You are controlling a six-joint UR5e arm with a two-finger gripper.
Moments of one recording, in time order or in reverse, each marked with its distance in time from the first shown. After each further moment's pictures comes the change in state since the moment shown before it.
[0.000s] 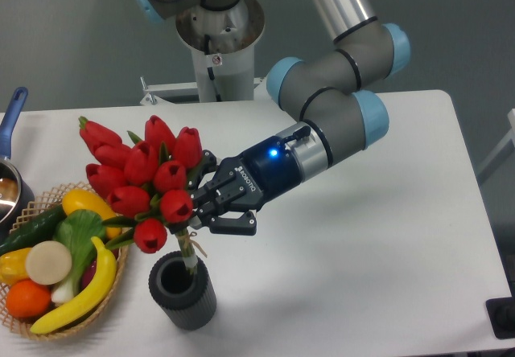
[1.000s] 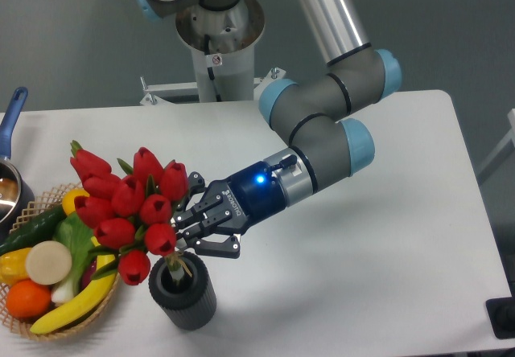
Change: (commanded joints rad) arm -0.026 -0.048 -0.029 0.000 0.006 0.000
